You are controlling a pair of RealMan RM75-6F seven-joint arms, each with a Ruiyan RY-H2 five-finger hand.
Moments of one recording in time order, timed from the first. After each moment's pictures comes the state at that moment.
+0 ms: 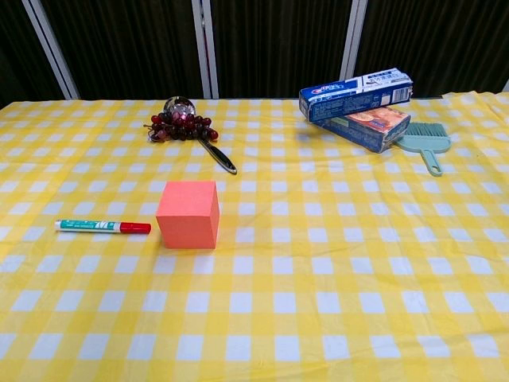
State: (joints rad) left arm -0.18 -1.17 -0.03 -1.84 1.37 1.35 0.29; right arm 0.05 -1.07 -0.02 -1.53 -1.65 1.53 0.16
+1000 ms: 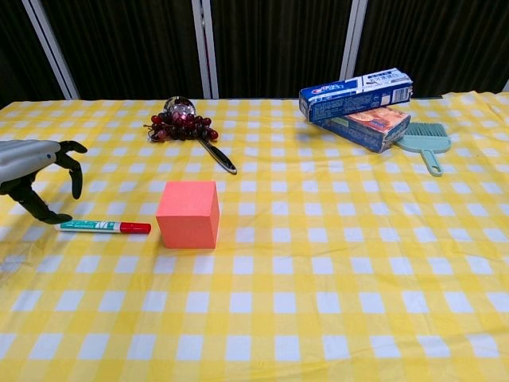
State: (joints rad) left arm -0.54 -1.53 -0.20 -1.48 0.92 1.03 0.58; right arm 0.05 -1.07 -0.02 -1.53 -1.65 1.53 0.20
